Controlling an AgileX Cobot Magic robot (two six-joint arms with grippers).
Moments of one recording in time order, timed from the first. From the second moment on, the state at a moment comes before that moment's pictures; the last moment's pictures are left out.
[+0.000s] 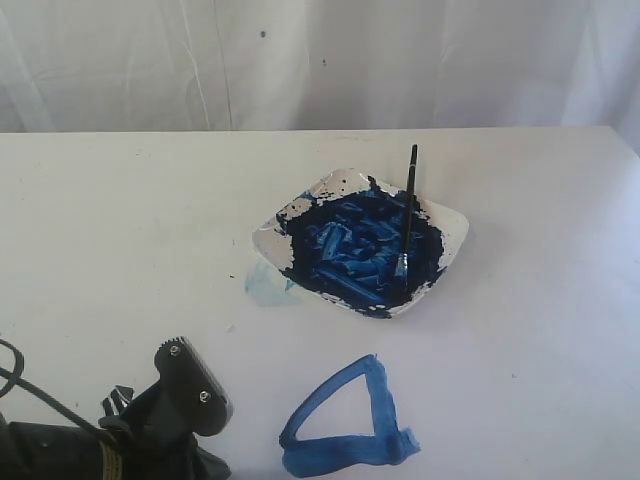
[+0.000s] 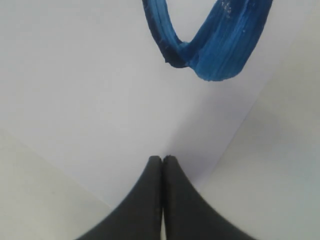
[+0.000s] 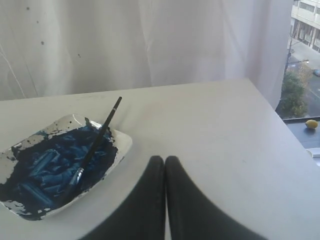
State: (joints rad) left arm -0.96 1.52 -0.36 -0.11 -0.14 0.11; right arm 0.17 0.21 -0.30 -0.02 0.36 0.07
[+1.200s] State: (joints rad) left arm -0.96 1.52 -0.36 -0.11 -0.14 0.11; right arm 0.00 0.07 -0.05 -0.08 0.37 0.06
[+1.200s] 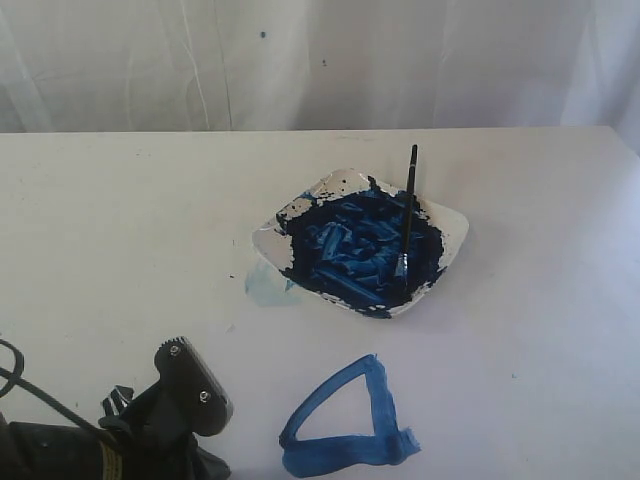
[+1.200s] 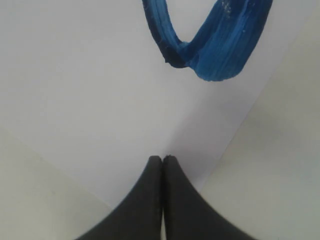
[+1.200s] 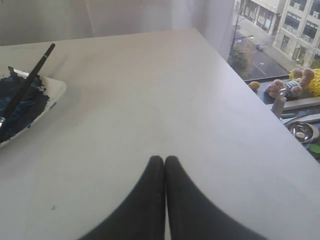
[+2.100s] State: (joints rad) left arm -0.96 1.52 -0.36 -0.11 -0.14 0.11; right arm -0.03 0.01 0.00 -0.08 0.34 0.14
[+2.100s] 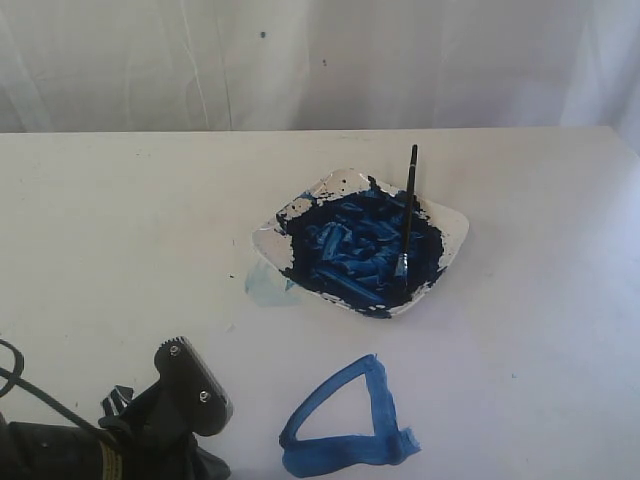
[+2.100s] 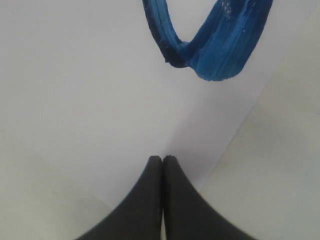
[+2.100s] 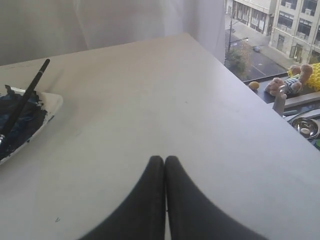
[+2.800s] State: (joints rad) left arm -0.96 1.52 -0.36 -0.11 -0.14 0.11; right arm 0.16 0.01 0.00 -0.08 0.34 0.15
